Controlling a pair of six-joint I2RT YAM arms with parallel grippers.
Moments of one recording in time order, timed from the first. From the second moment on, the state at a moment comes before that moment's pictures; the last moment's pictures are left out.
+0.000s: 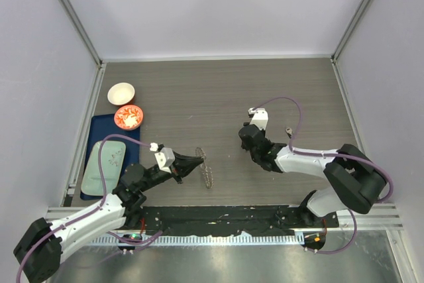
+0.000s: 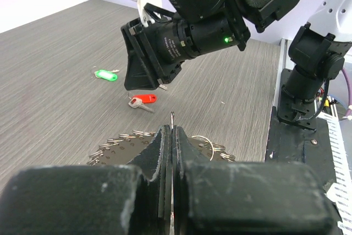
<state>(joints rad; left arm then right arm) -0.79 0.62 0.04 0.75 0.35 -0.14 0.79 1.42 0.58 0.17 0.62 0.52</state>
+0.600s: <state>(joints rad) -0.79 0.60 0.04 0.75 0.35 -0.14 0.77 1.52 0.57 0.23 0.62 0.52</state>
